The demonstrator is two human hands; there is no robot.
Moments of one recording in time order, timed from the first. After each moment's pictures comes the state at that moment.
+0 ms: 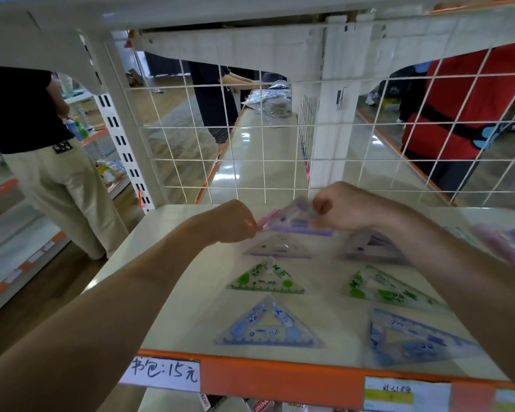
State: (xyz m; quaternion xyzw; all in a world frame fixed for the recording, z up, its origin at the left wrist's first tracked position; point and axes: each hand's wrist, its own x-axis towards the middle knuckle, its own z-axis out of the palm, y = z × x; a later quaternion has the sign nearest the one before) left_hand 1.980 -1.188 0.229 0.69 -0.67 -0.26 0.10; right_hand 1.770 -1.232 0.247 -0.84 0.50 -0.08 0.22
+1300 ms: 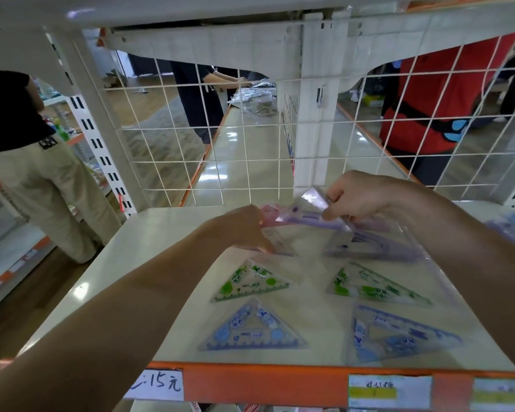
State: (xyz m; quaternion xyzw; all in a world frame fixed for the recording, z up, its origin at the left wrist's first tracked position) left_hand 1.945 -1.214 0.211 0.66 -0.72 -0.21 0.02; right_hand 1.736 -1.239 0.266 -0.78 0.58 -0.04 0.25
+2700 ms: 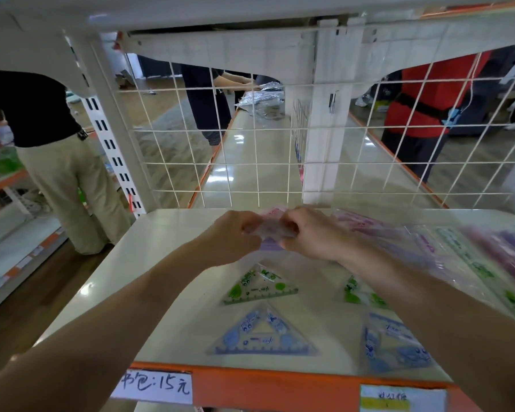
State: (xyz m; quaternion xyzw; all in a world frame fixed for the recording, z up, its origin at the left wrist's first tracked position) left_hand 1.969 -1.168 0.218 0.62 -0.70 -0.27 0.24; right_hand 1.799 -1.210 0.218 -0.84 0.46 -0.13 0.24
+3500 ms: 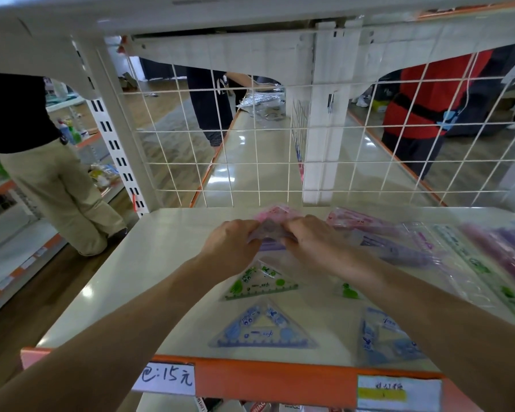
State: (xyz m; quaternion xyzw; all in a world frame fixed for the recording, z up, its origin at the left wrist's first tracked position) left_hand 1.966 -1.165 0.195 0.66 -0.72 -0.08 0.21; right_hand 1.799 -1.200 0.200 -0.87 0.45 -0.15 0.10
